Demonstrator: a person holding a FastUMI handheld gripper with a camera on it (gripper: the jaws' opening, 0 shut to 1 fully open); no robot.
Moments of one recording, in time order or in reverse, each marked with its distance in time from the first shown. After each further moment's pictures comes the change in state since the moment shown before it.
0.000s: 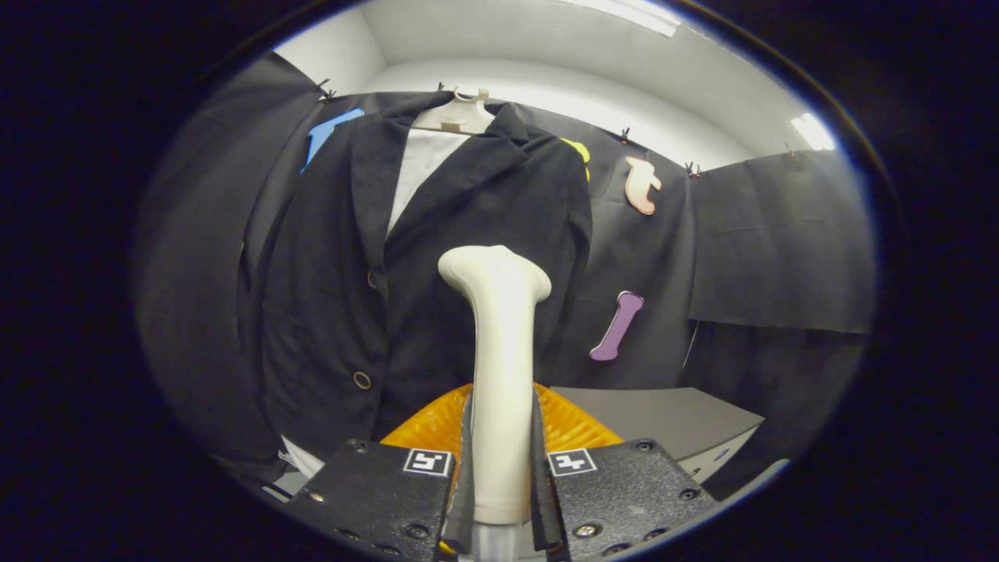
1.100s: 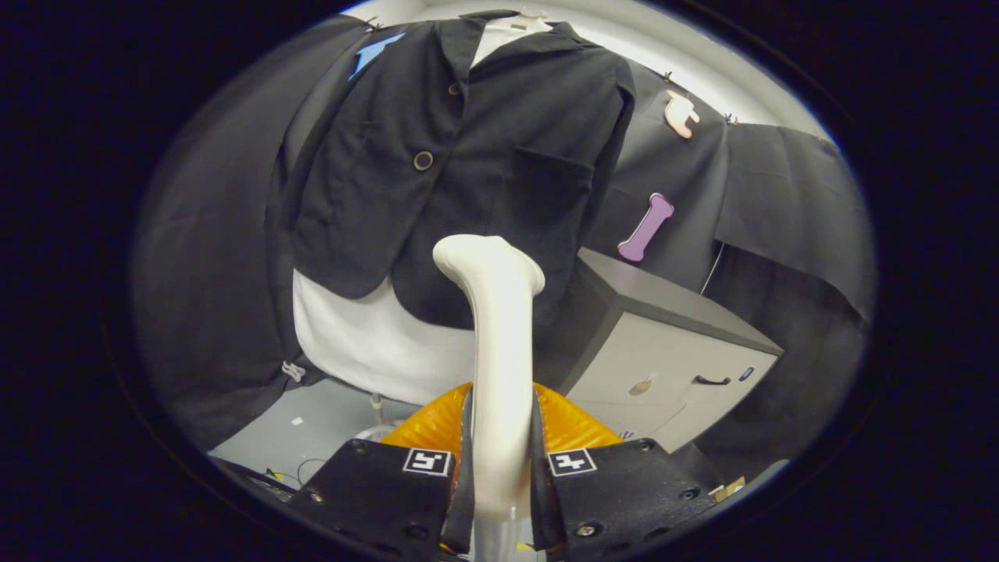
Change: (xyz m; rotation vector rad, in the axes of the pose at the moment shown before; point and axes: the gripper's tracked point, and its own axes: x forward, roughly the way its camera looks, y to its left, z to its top) arm -0.053 0.037 -0.198 -0.093 0.355 0.080
